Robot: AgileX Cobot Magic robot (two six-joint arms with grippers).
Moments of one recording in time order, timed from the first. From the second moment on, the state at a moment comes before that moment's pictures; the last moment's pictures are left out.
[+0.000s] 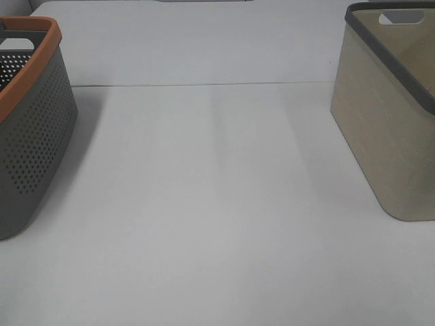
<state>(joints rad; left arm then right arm) -0.05 0.00 -0.50 0.06 1.05 -0.01 -0.02 -0.01 -0.50 0.03 1.07 -0.02</state>
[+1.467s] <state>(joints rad) -0.05 0.00 -0.50 0.03 1.05 -0.01 -0.02 -0.01 -0.50 0.03 1.07 -0.02</state>
